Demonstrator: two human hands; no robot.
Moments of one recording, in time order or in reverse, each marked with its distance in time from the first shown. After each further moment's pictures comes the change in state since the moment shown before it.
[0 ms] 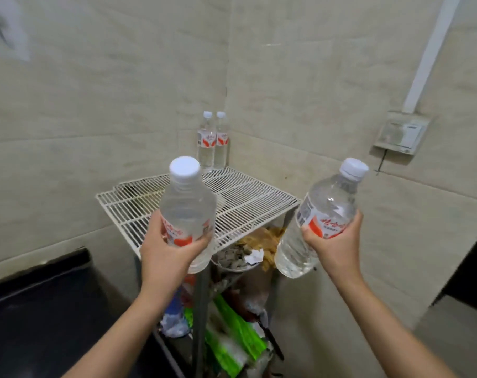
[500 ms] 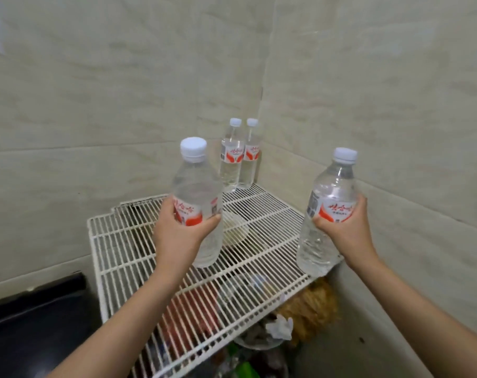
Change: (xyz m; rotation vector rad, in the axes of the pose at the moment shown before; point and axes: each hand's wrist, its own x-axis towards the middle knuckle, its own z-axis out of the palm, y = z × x) left_hand 0.176 -0.061 0.068 0.103 0.133 -0.111; right_hand 0.191 0.052 0.112 0.005 -0.237 0.013
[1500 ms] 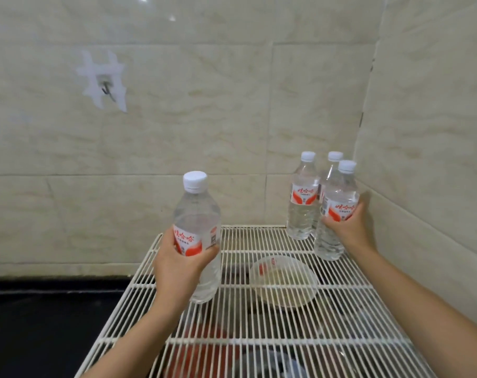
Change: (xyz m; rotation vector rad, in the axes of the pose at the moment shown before) left_hand 0.028 -0.012 0.052 0.201 0.526 -0.063; right_hand 0.215 0.090 0.157 0.169 -0.447 0.061
